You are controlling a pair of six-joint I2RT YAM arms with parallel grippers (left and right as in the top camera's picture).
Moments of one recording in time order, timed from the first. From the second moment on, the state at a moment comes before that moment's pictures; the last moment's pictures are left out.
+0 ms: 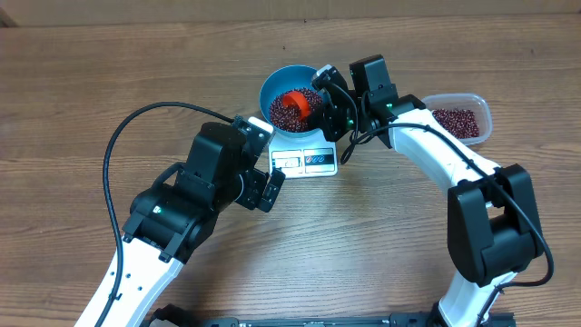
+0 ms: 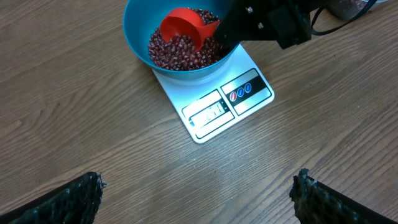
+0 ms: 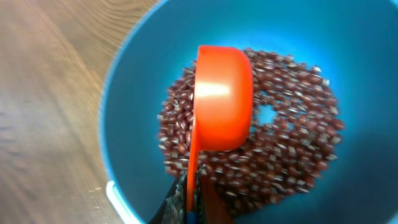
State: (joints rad) left arm -0.49 1.14 1.12 -0.82 -0.02 0.00; right arm 0.34 1.92 1.35 -0.35 -0.54 -0.17
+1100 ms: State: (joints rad) left arm -0.49 1.14 1.12 -0.82 -0.02 0.00; right arm 0.19 1.89 1.35 -0.25 -0.98 -0.06
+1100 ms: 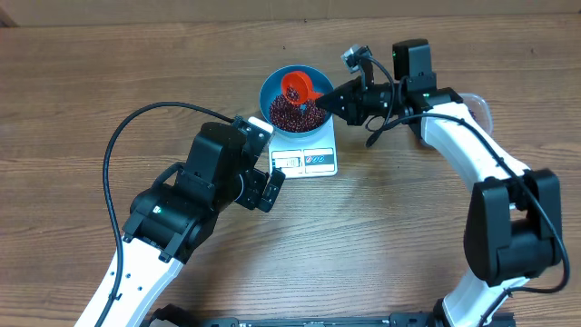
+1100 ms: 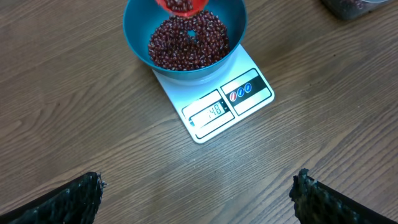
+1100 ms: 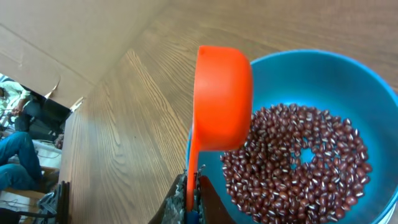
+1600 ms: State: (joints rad) left arm -0.49 1.14 1.12 -0.82 -0.02 0.00; right arm 0.19 1.85 1.35 -0.25 -0.90 -0.06
